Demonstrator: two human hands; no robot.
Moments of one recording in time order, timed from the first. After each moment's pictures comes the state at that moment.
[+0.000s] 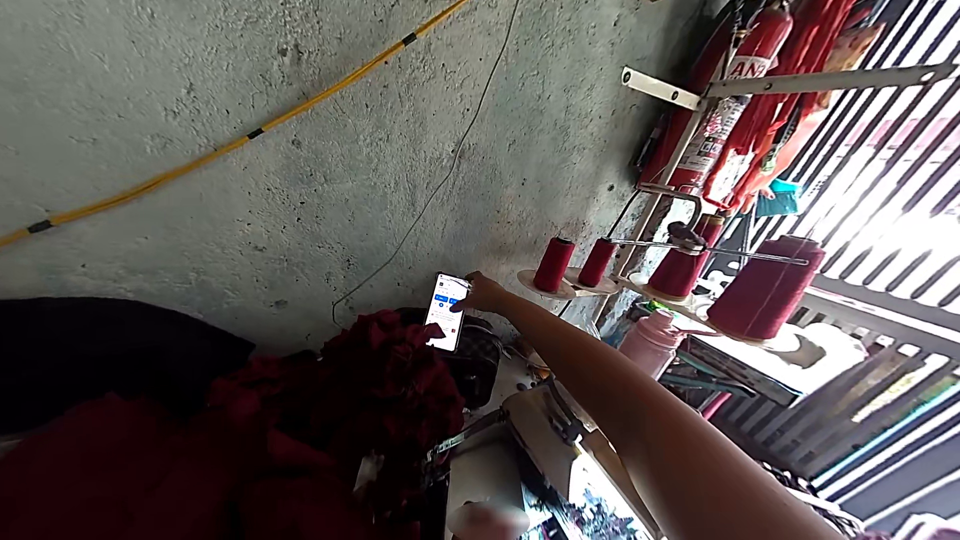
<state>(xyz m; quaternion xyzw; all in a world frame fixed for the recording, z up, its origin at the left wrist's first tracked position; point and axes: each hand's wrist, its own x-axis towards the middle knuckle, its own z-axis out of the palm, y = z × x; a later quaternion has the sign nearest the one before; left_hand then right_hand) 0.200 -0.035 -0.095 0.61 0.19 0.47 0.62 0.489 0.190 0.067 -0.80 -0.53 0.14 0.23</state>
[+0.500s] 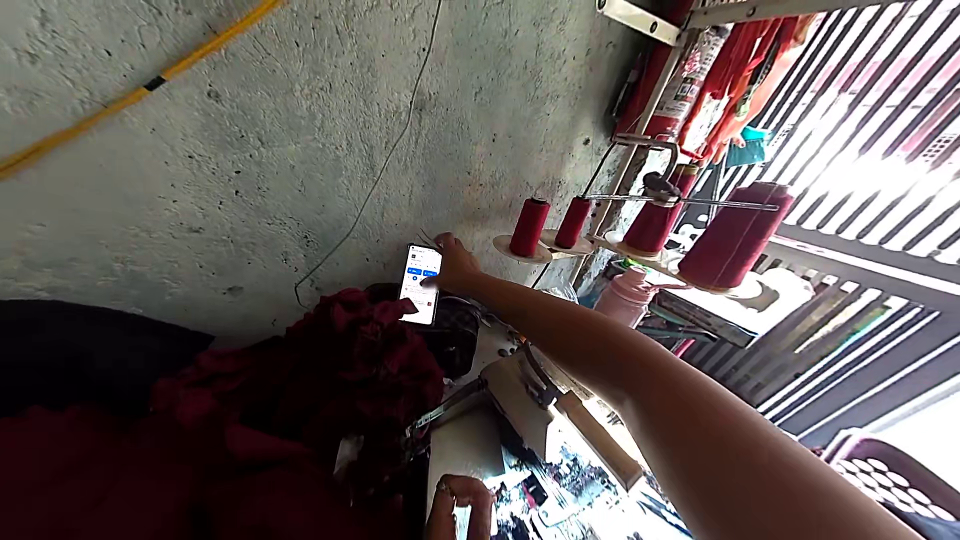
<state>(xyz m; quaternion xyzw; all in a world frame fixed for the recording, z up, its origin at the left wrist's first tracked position) 0.198 -0.039 -0.082 0.61 0.17 0.47 0.61 0.460 0.170 0.063 -0.79 -0.56 0.01 0.27</state>
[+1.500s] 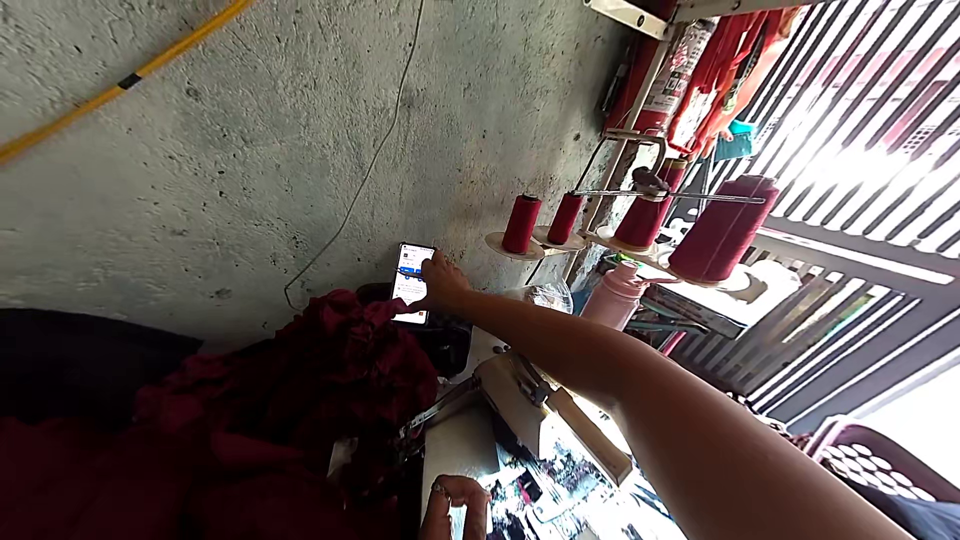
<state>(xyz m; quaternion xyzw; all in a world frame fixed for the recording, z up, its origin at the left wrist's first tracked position) 0.199 -0.039 -0.084 0.61 0.17 0.48 0.61 0.442 0.168 0.038 -0.80 -0.58 -0.03 0.13</state>
